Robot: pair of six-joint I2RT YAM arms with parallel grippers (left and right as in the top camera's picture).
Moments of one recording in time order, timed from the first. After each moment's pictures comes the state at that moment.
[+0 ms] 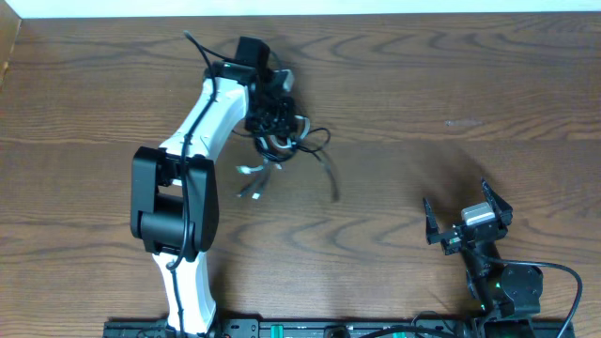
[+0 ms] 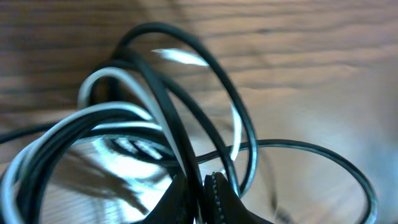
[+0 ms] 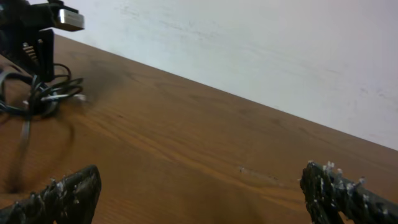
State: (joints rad) left arm -0.24 2.09 1.63 -0.89 0.46 -0.12; right arm 0.07 0.01 0.01 -0.06 -0.19 -0.22
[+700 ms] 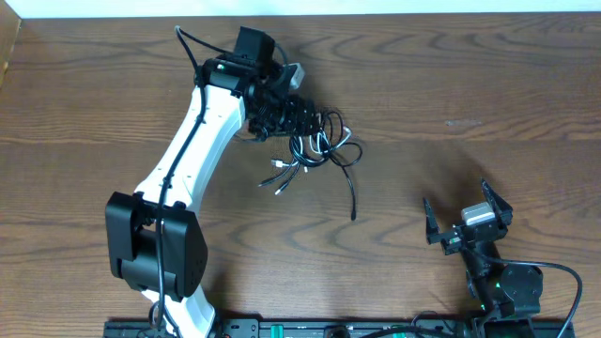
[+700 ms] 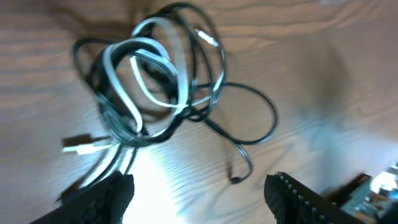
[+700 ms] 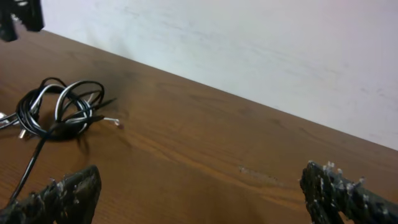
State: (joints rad) left arm -0.29 1.87 1.63 -1.05 0.47 -0.18; right arm 0.07 0.01 0.01 -0.06 -0.19 -0.22
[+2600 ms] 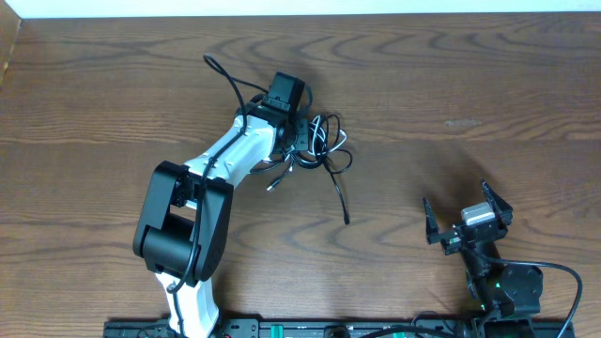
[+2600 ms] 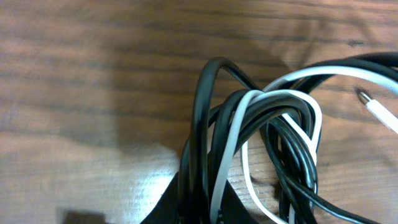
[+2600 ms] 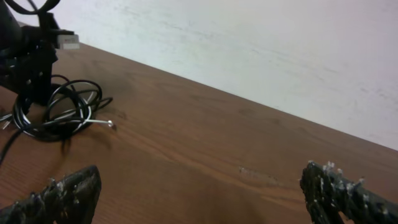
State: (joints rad) left arm -0.38 1.97 1.31 -0.53 0.05 -0.34; right arm 0.07 0.01 0.01 -0.06 -0.19 -0.22
